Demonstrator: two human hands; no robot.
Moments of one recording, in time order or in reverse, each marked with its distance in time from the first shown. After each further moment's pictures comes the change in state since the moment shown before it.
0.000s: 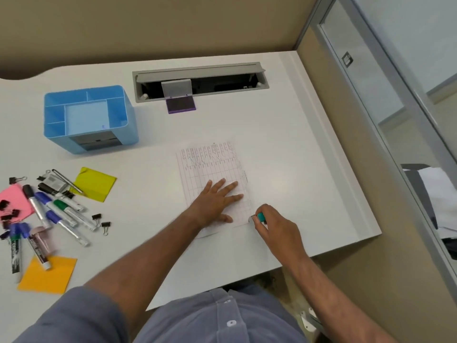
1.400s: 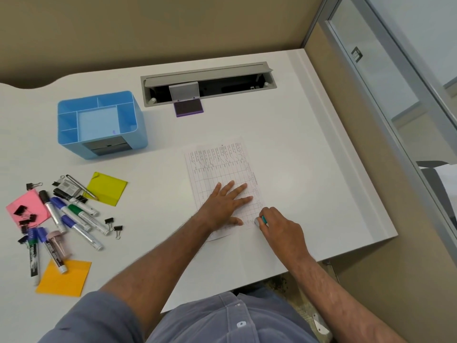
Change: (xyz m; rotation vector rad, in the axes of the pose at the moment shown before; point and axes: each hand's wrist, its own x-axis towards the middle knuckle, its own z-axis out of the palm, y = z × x) left_hand -0.004 0.002 -0.002 -0.024 0.002 0.000; right_hand 0.011 -0.009 0.020 -0.268 -0.033 -0.002
